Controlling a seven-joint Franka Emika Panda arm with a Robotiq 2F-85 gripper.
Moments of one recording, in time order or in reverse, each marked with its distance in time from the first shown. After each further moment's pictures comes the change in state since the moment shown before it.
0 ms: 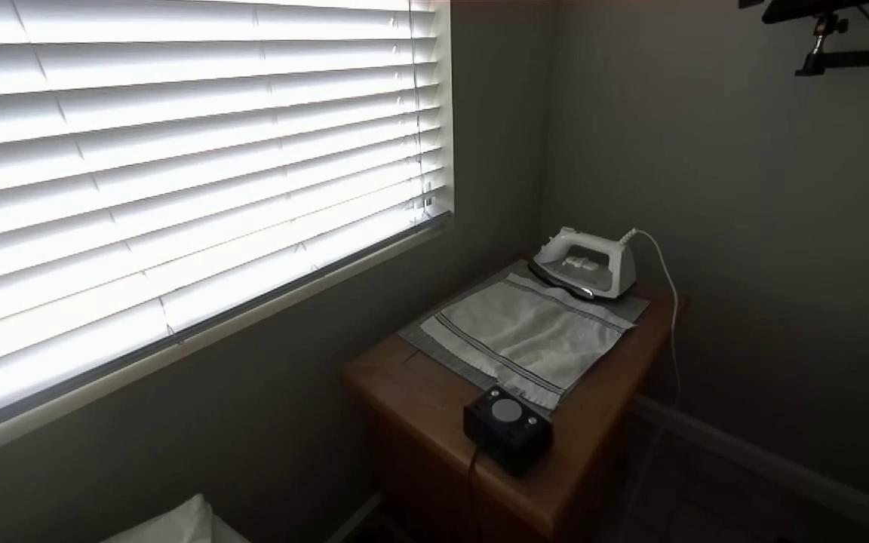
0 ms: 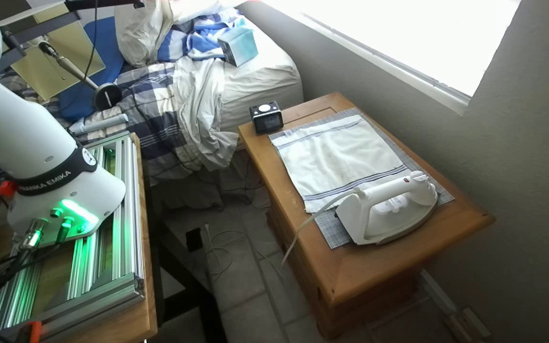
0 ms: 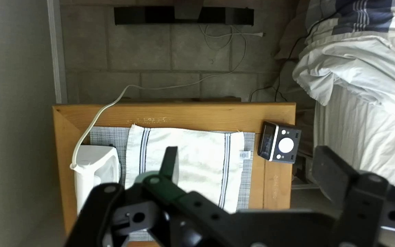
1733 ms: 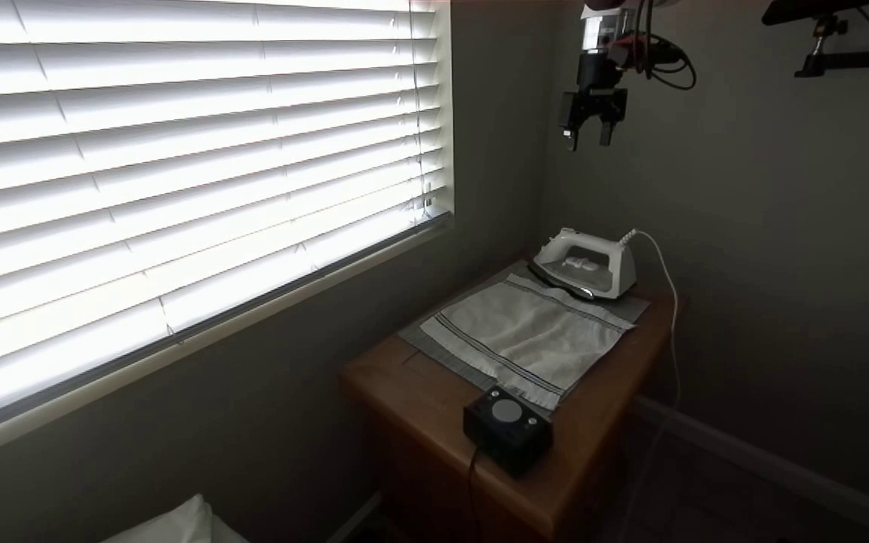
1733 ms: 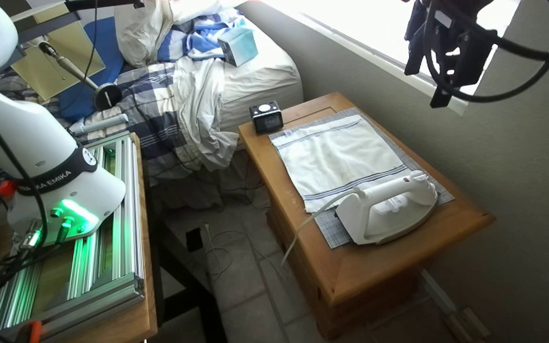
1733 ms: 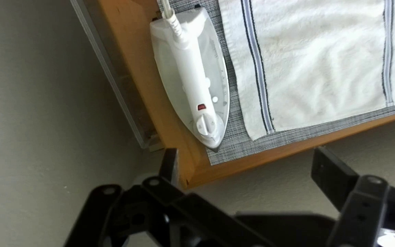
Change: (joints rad) arm -0.257 0.817 -0.096 0.432 0.062 0.553 -0.046
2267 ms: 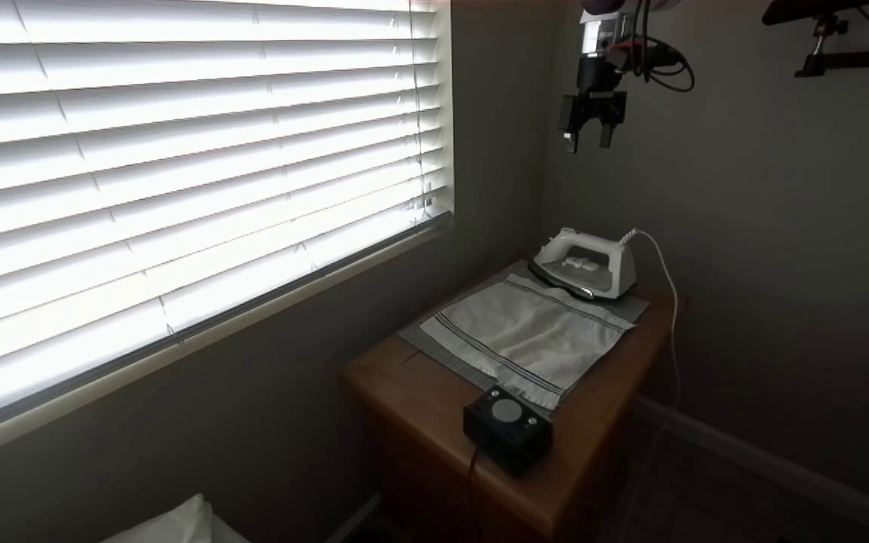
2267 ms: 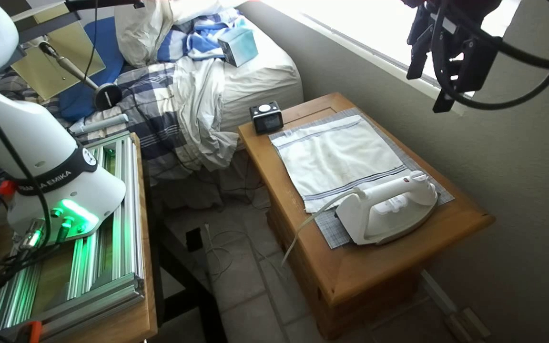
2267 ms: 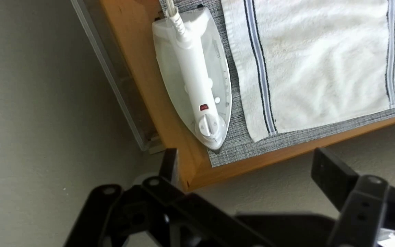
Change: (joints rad) arm -0.009 0.025 0.004 0.028 0.001 -0.017 -0.009
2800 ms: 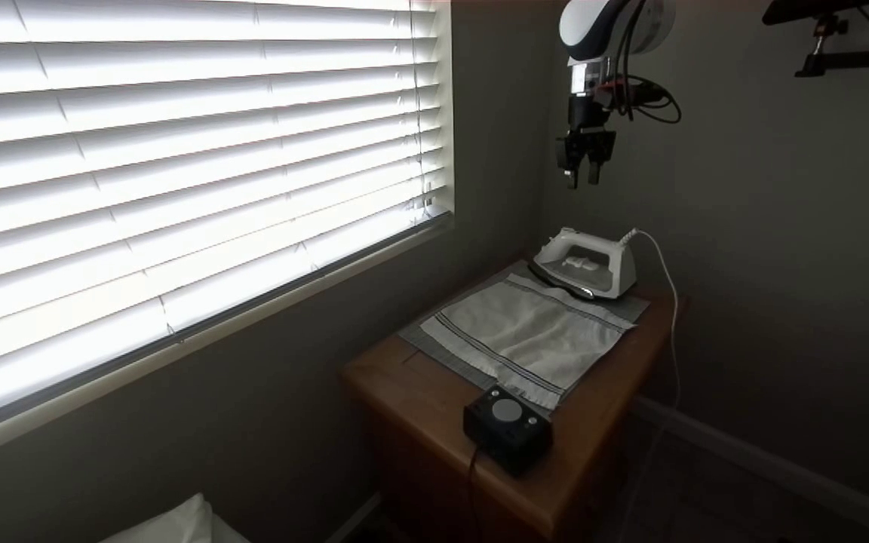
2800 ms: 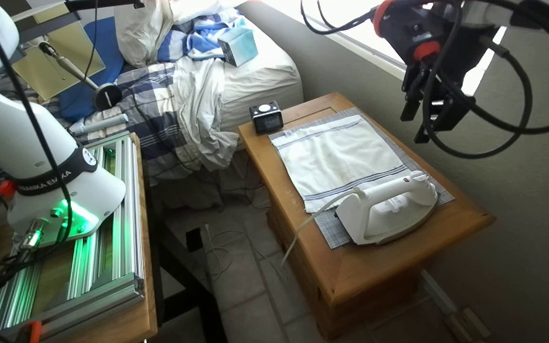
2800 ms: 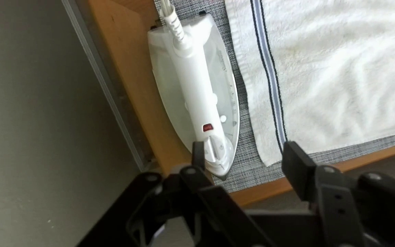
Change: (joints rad) arm -0.008 0.142 0.008 0.070 0.004 0.001 0.015
